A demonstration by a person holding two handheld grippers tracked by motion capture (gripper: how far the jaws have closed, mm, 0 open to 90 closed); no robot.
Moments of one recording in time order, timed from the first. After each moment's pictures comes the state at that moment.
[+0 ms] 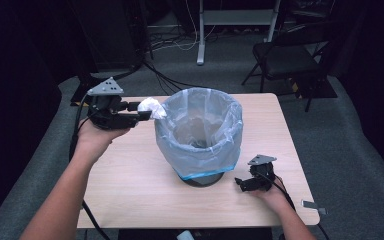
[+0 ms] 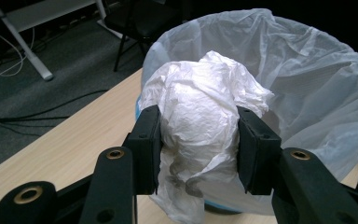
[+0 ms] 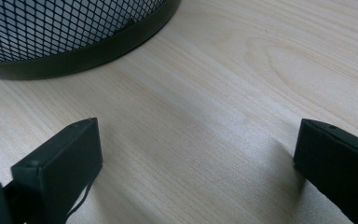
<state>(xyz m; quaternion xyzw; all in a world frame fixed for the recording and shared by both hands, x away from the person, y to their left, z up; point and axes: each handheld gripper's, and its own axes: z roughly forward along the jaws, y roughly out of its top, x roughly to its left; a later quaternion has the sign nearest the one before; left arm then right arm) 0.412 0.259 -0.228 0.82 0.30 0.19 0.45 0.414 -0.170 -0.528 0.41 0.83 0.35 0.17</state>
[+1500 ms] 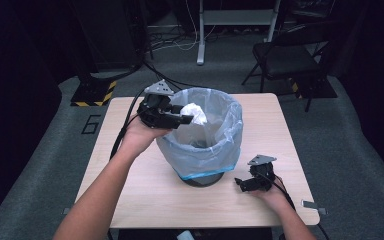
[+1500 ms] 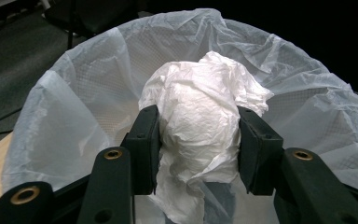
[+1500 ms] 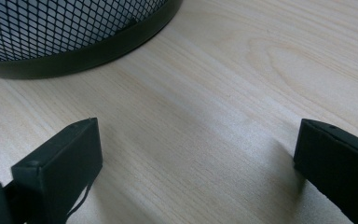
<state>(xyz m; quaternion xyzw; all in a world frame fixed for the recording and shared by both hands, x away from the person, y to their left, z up) 0.442 0.170 -0.254 0.85 0.25 0.12 0.45 0.414 -0.170 -0.528 0.41 0.83 0.35 0.17</state>
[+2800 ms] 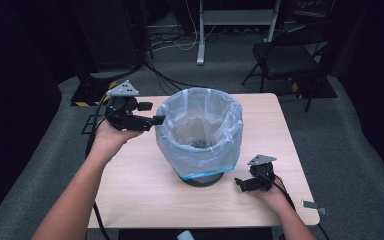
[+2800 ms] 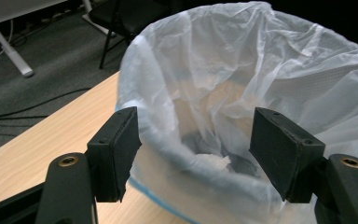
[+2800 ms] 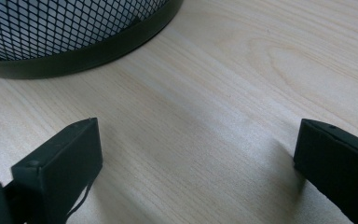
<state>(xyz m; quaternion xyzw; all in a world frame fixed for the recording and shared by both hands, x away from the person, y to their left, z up) 0.430 0.245 -0.252 0.82 0.30 0.16 0.45 0.414 -0.170 -0.529 0.40 0.83 0.35 0.17</state>
